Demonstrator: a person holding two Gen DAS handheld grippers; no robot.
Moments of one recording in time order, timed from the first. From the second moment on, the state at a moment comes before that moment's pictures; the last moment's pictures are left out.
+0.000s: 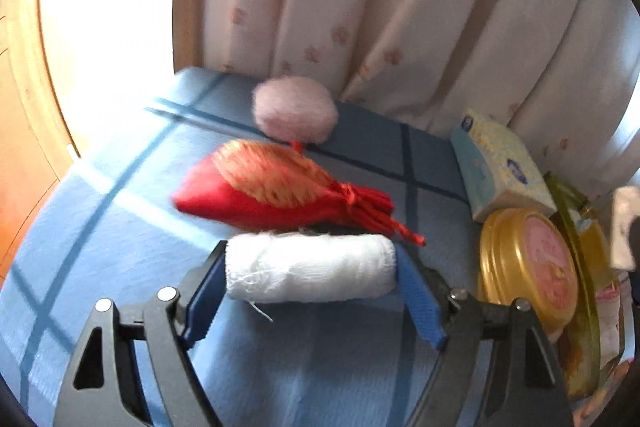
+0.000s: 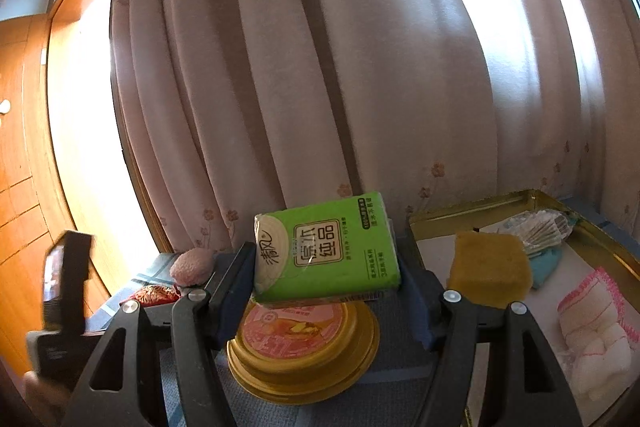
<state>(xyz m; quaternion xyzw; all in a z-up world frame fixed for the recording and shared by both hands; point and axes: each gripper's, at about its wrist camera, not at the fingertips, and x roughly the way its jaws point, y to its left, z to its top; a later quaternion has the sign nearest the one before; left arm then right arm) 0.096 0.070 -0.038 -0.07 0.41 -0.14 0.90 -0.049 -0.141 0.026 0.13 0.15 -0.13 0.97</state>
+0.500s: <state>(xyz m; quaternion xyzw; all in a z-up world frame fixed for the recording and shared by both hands) 0.040 0.063 -0.002 0.01 0.27 -0.04 0.96 -0.057 -0.129 0.031 0.09 0.13 -0.14 0.98</state>
